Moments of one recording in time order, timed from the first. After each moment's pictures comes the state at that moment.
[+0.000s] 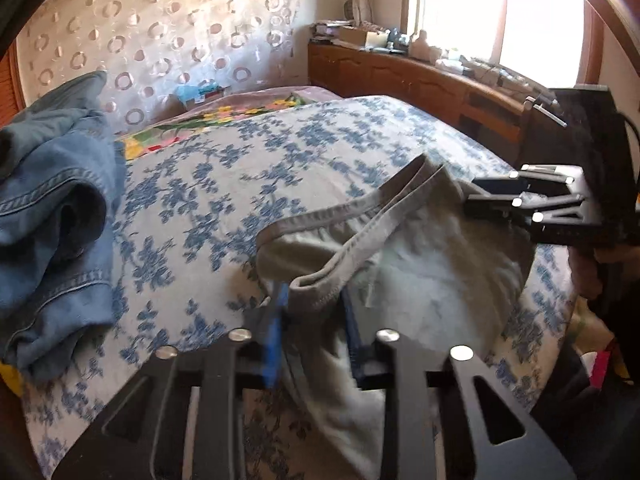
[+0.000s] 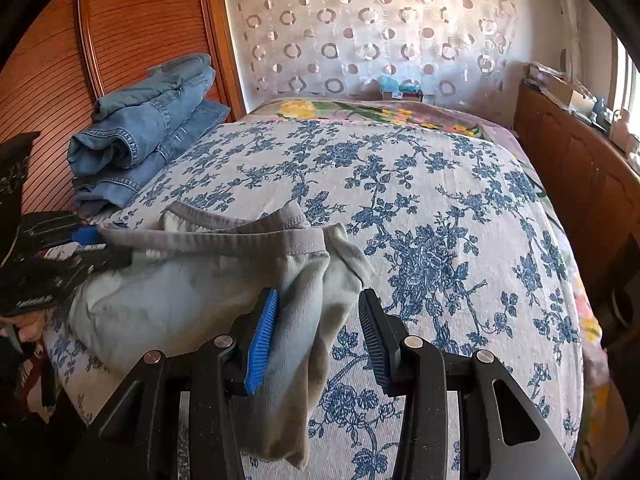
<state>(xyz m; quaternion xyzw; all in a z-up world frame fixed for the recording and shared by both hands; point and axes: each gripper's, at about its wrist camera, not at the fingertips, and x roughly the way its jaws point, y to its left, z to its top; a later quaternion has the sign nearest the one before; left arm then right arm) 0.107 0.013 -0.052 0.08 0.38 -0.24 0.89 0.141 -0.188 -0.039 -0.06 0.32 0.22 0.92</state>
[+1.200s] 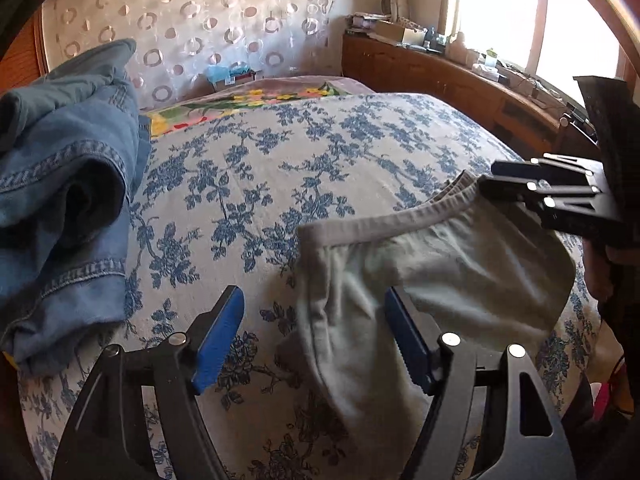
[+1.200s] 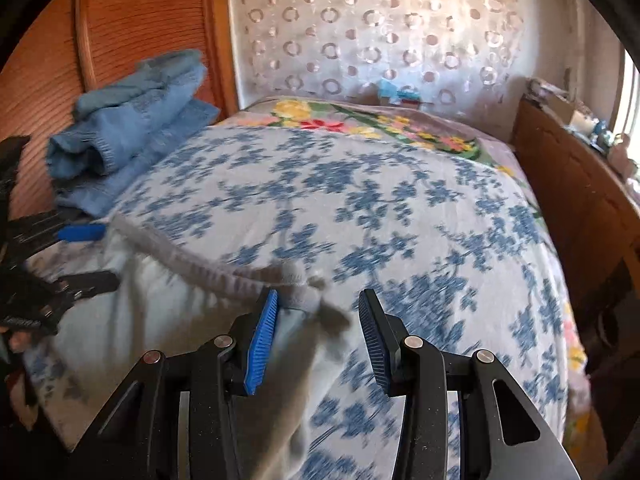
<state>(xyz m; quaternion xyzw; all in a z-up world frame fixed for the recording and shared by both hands) 0.134 0.022 -0.067 0.06 0.41 -0.17 0.89 0.188 -0.171 -0.033 -0.10 0.32 0.18 0.93</state>
